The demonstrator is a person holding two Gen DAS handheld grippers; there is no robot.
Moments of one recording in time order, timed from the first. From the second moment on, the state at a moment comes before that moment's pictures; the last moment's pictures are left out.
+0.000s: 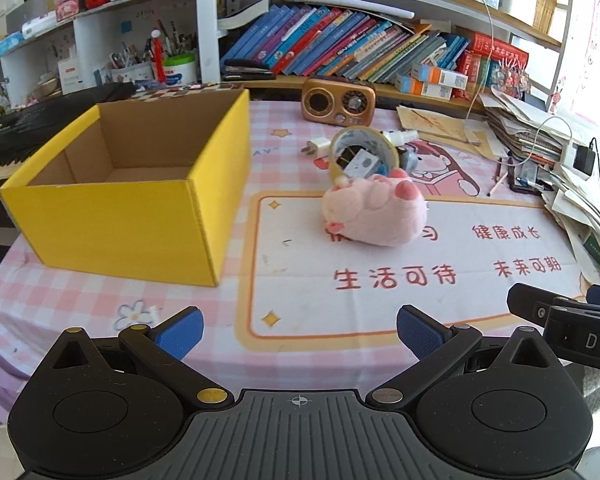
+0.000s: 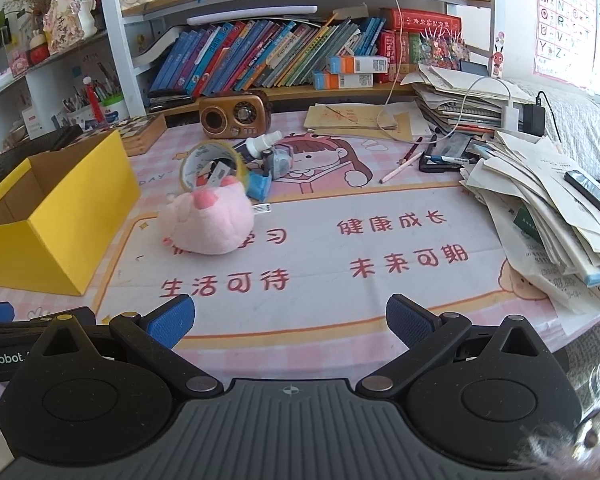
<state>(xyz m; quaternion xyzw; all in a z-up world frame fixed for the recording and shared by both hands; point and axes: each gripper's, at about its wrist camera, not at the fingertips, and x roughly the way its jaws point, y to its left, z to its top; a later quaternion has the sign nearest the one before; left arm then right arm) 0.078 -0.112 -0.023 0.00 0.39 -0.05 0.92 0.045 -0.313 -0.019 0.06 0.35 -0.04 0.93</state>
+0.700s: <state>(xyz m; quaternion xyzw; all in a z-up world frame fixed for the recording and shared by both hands) 0.120 -0.177 -0.034 0.00 0.40 -0.04 0.92 0.097 -0.389 -0.031 0.07 0.36 -0.01 0.93</state>
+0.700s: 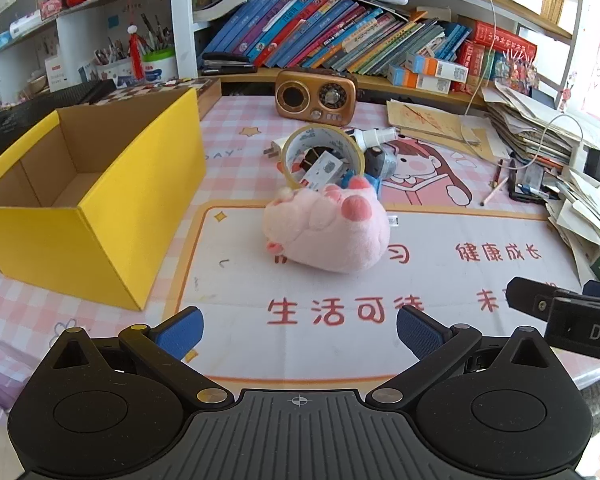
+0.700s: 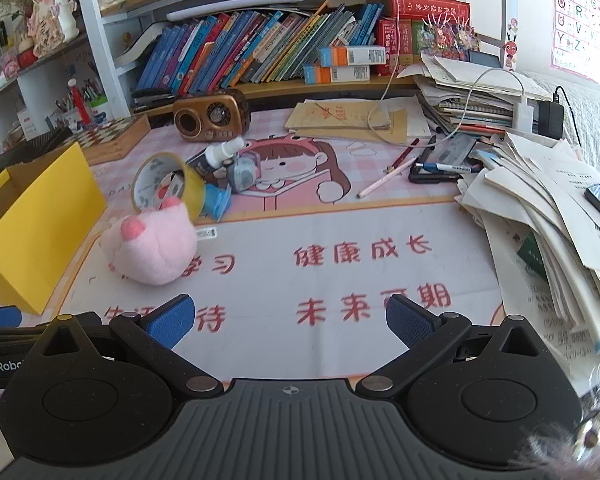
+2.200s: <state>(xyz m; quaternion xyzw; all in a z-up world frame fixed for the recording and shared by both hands) 0.225 -0.206 -0.077 0.01 0.38 -0.05 0.92 0.172 -0.413 -0.036 0.08 0.34 0.02 0.94</state>
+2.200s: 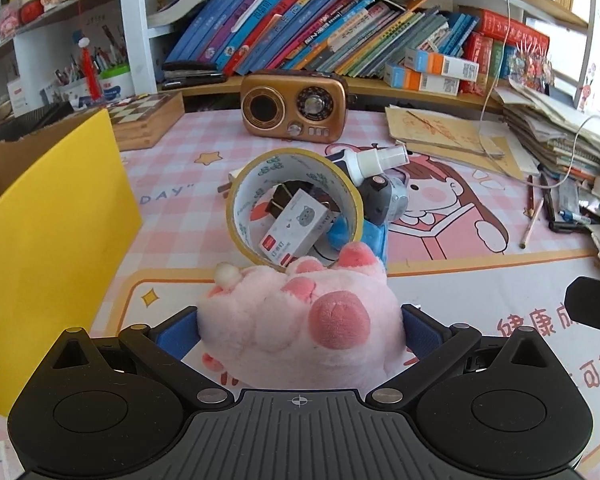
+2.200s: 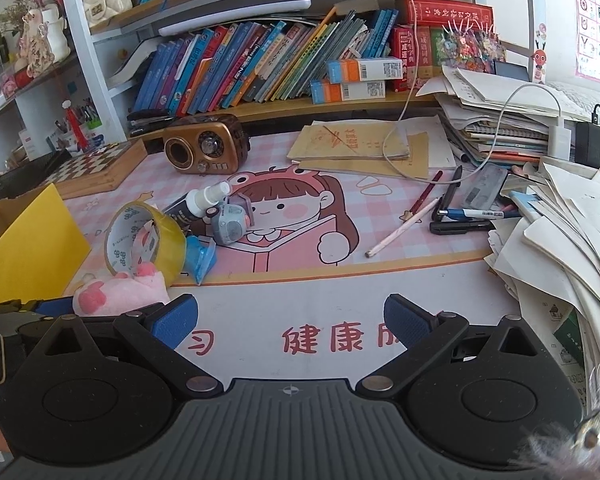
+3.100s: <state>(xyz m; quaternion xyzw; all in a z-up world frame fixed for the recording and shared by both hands) 0.116 -0.125 -0.017 -0.09 0.37 0.01 0.93 0.239 -0.339 -0.051 0.01 0.34 0.13 0.93</state>
